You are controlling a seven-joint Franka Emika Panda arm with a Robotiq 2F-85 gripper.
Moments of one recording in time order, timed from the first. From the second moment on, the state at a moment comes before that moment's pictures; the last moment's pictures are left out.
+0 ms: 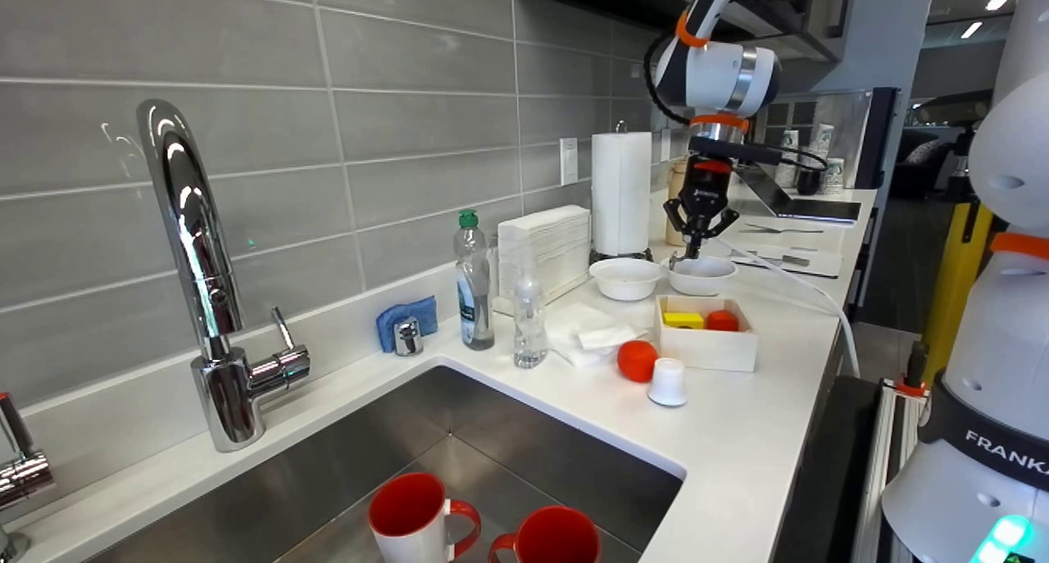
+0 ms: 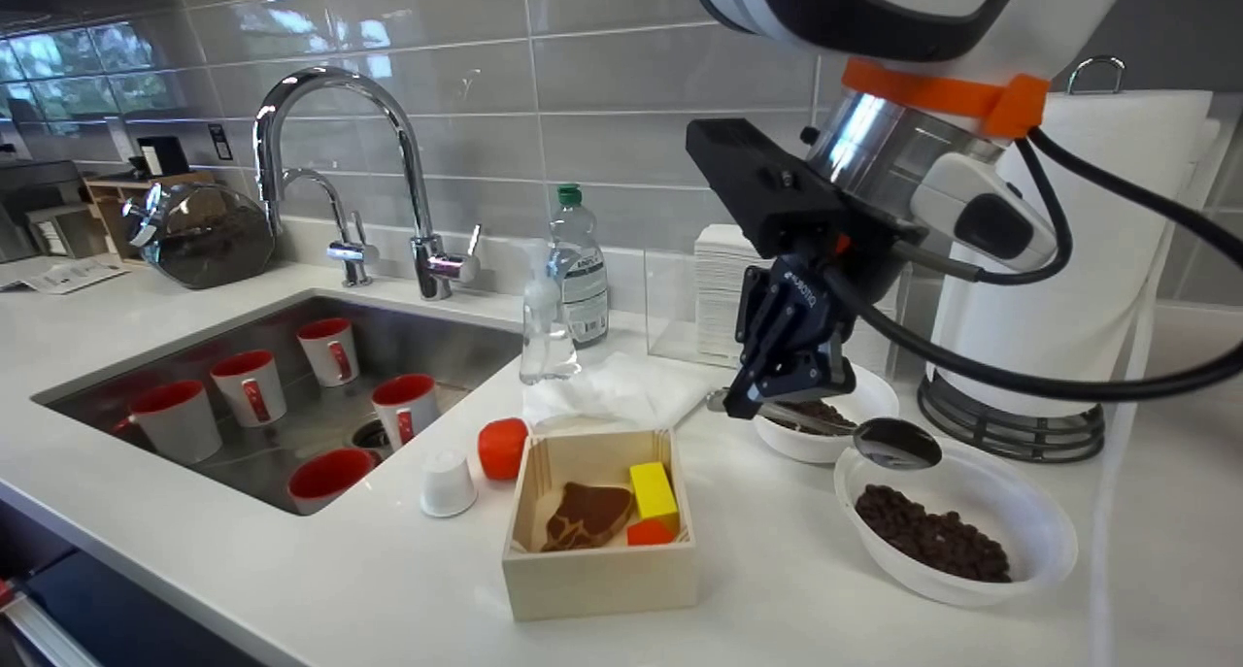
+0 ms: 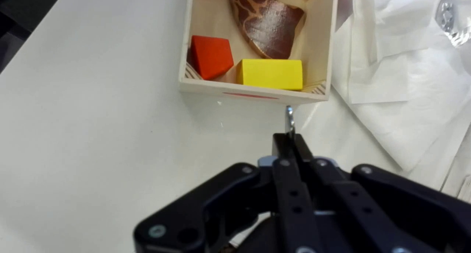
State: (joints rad) arm -0.36 0.18 -0.39 -2.21 0.35 2.03 -0.06
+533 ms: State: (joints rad) arm -0.39 0.32 -0.38 -2.09 0.30 1.90 -0.05
